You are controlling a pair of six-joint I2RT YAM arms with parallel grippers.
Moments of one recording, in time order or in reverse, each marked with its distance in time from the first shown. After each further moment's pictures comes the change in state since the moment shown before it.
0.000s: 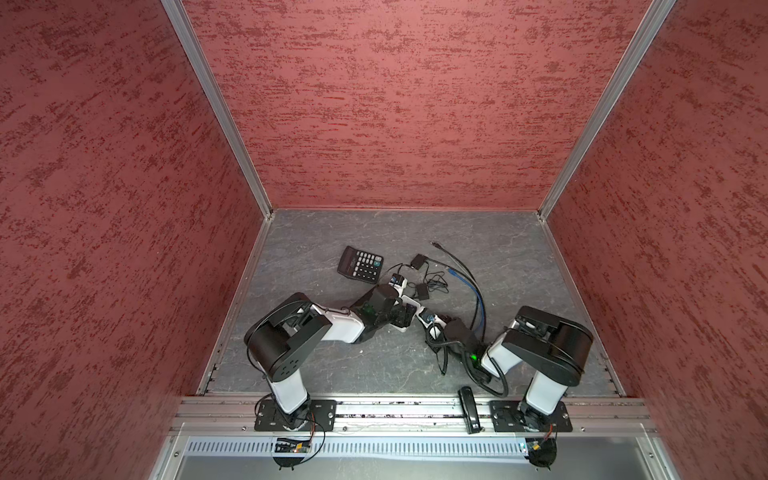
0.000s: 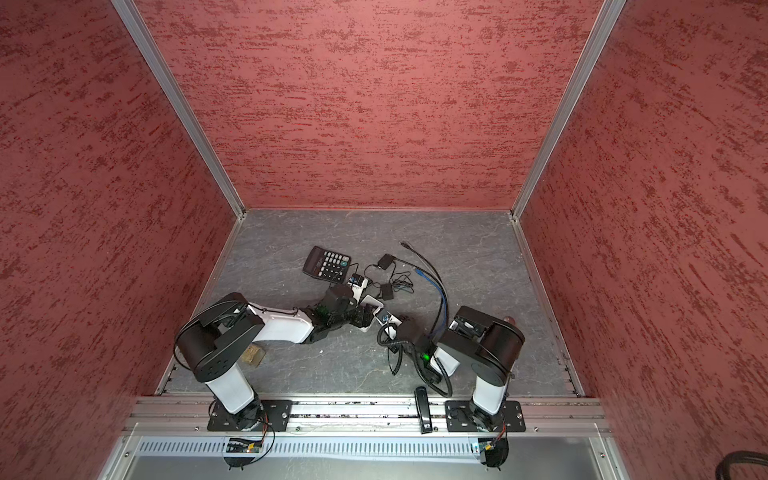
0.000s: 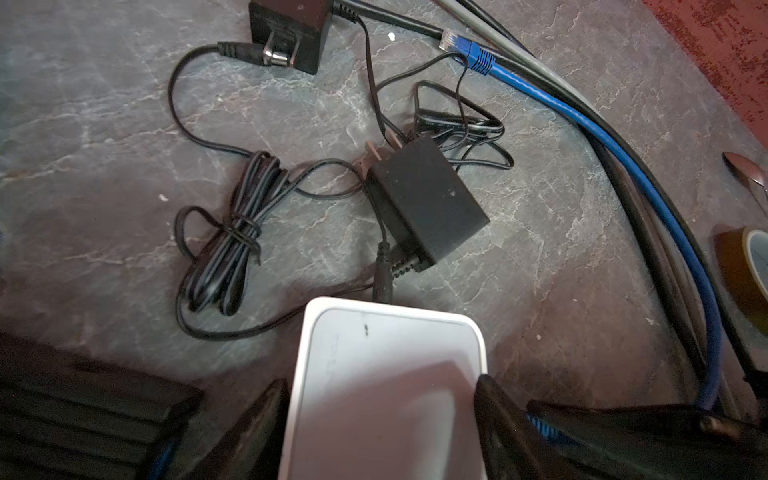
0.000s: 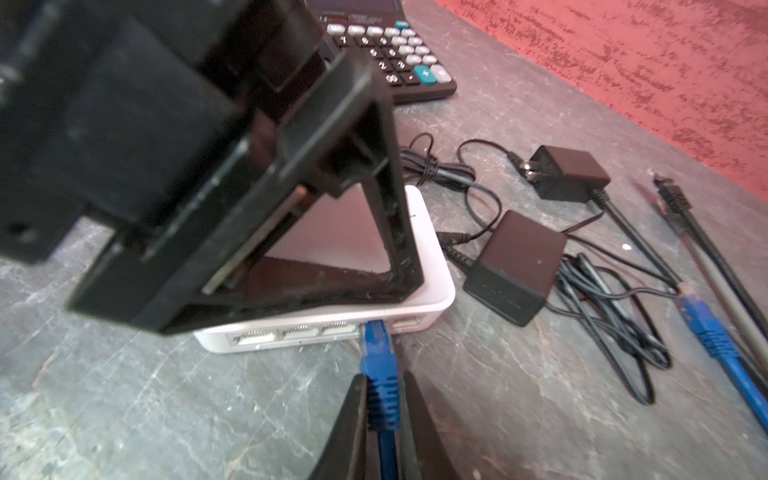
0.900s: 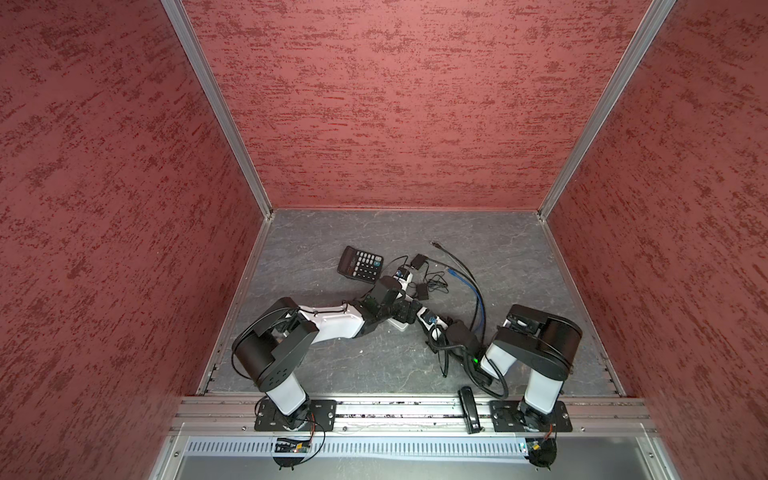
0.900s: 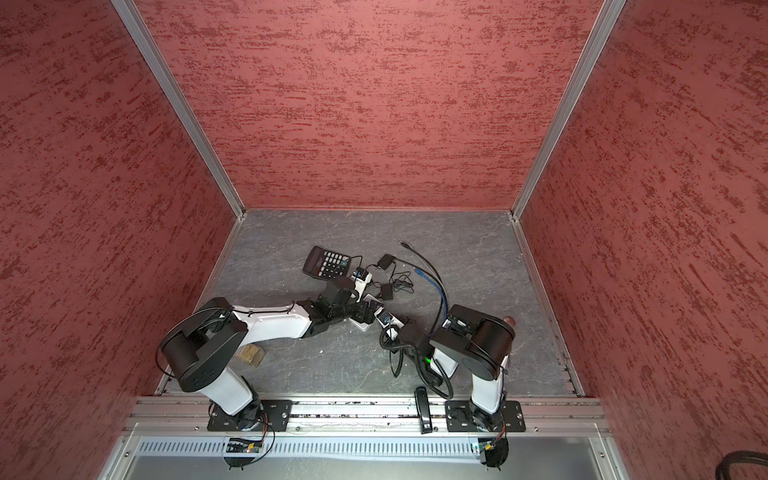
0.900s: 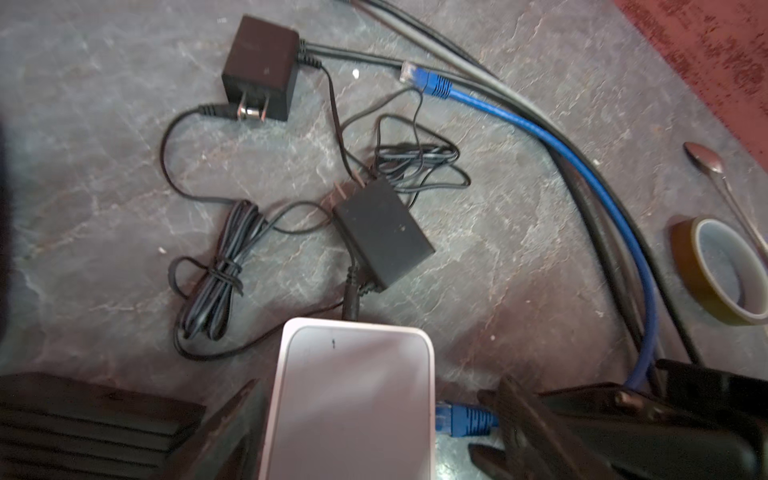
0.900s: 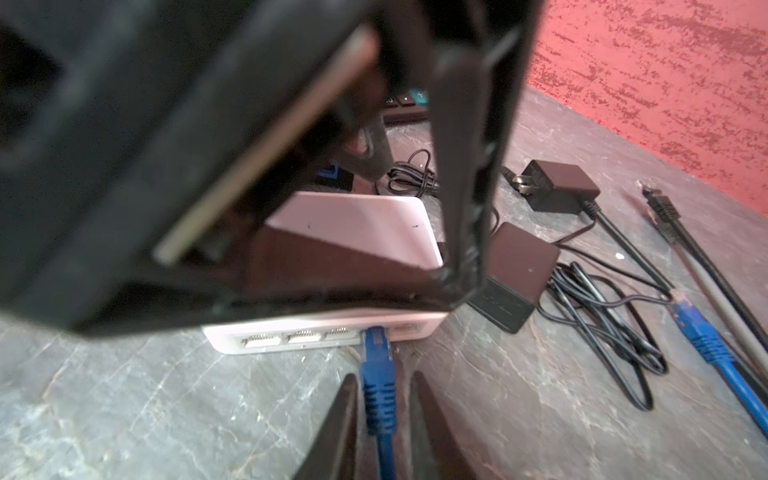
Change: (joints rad) left arm 0.003 -0.082 0.090 -0.166 0.020 0.069; right arm 0.000 0.080 -0.026 0.156 -0.003 -0.003
